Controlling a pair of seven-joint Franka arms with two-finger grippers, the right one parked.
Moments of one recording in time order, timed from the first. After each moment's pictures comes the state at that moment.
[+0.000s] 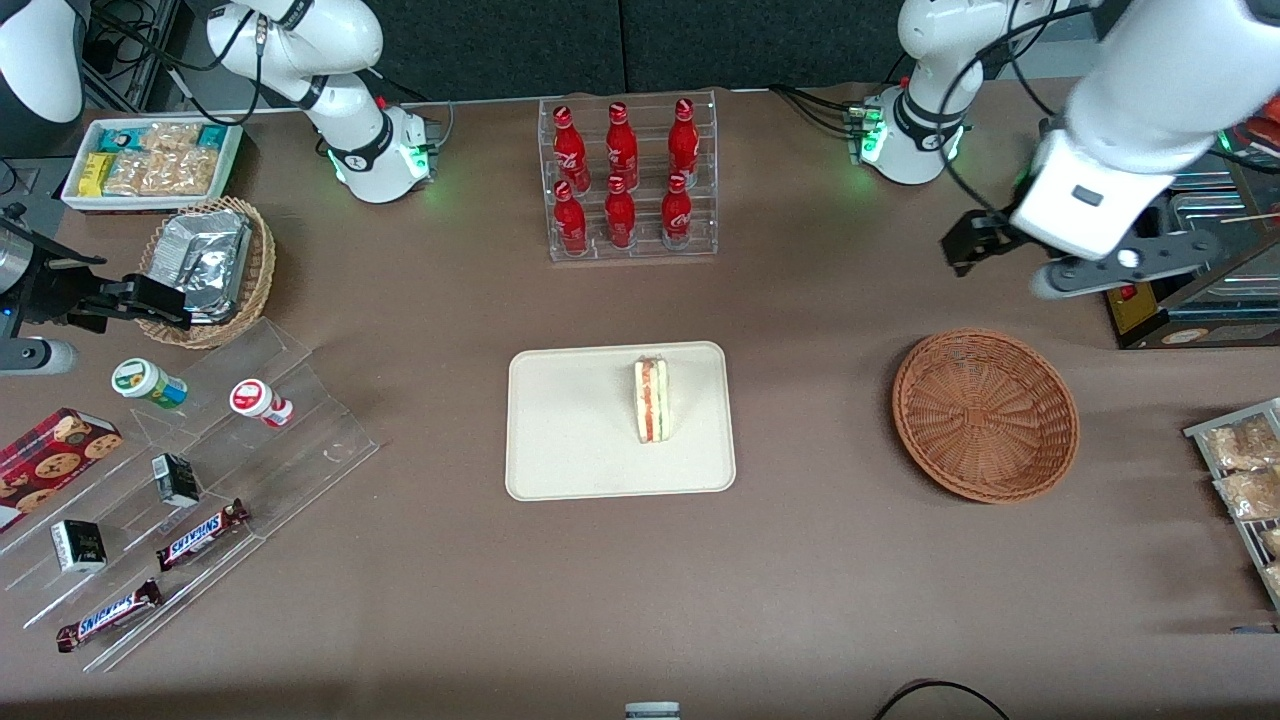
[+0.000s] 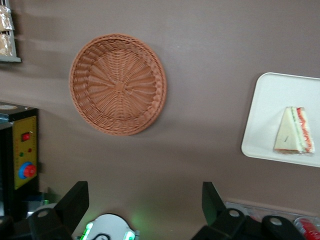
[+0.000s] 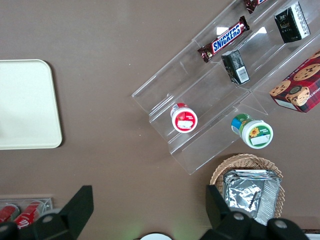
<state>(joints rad) 0.26 0.07 -0.56 -1.40 0.08 1.36 -0.45</state>
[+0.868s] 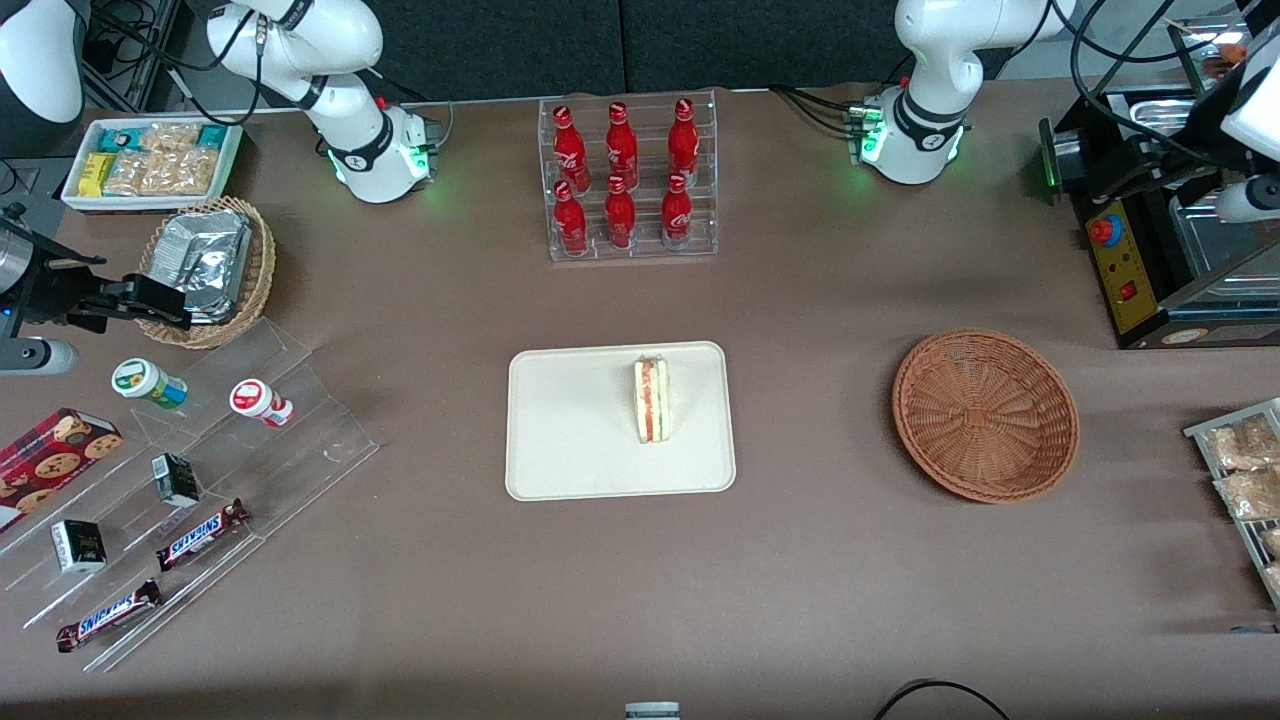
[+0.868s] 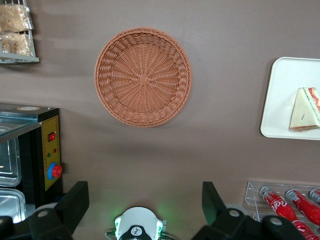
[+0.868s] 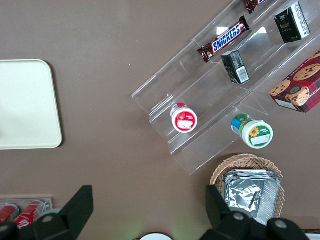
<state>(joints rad) 0.05 -0.11 -0.10 -1.53 -0.01 1.34 -0.16</state>
